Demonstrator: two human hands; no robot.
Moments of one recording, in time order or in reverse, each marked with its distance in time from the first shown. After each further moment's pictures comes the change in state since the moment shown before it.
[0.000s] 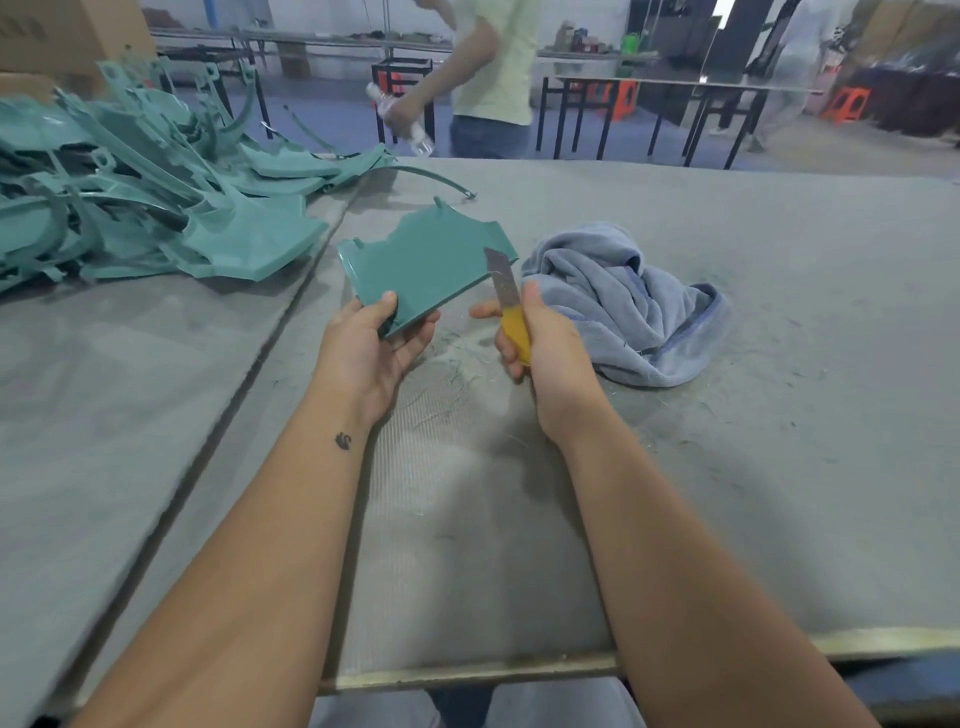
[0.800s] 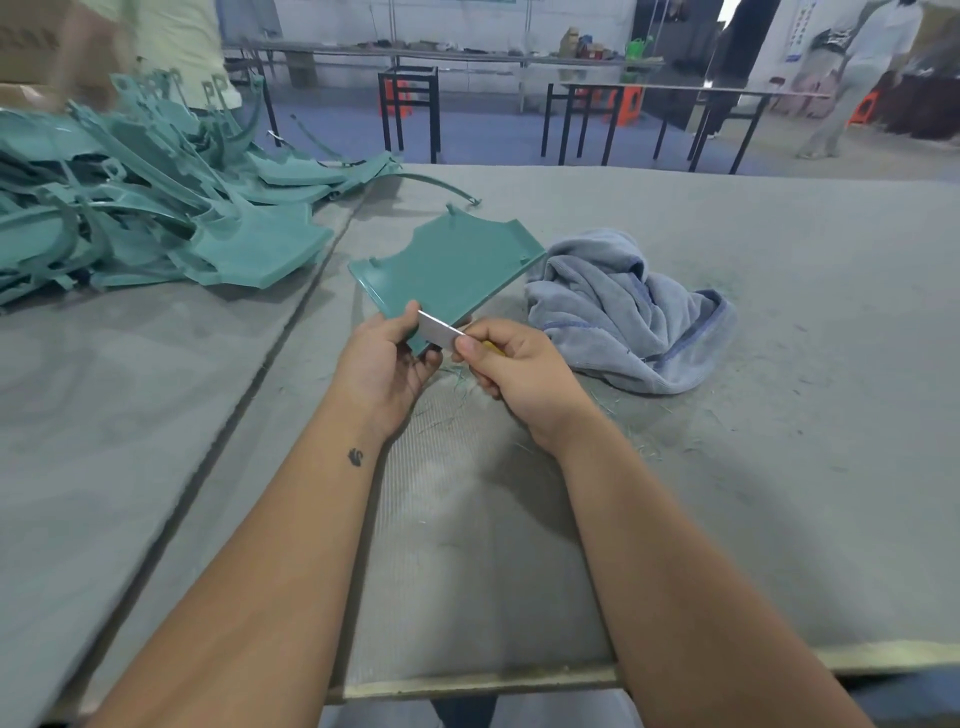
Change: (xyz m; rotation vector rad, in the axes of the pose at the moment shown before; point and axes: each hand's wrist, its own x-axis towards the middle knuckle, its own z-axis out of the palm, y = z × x) left_hand -0.010 -0.006 0.009 0.041 -0.061 -0.073; right_hand -0.013 0.002 0.011 -0.045 -0.209 -0.175
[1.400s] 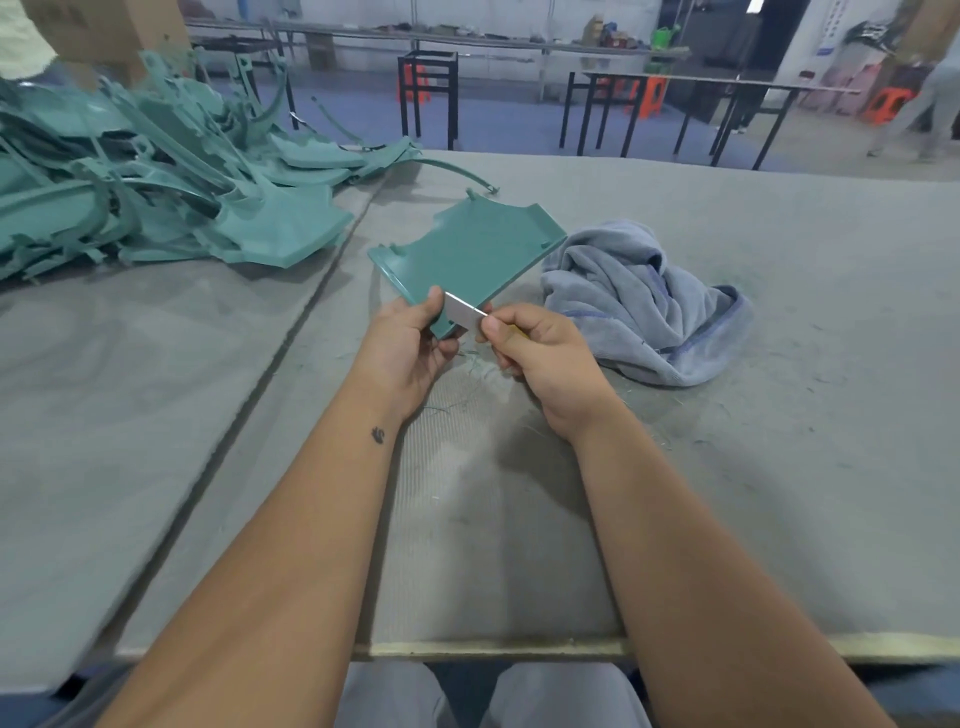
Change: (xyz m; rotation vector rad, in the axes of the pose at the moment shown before) left_hand -0.010 0.002 0.005 0.048 -0.053 0.032; right_hand -0.001 0.001 -0.006 0.045 0.028 -0.041
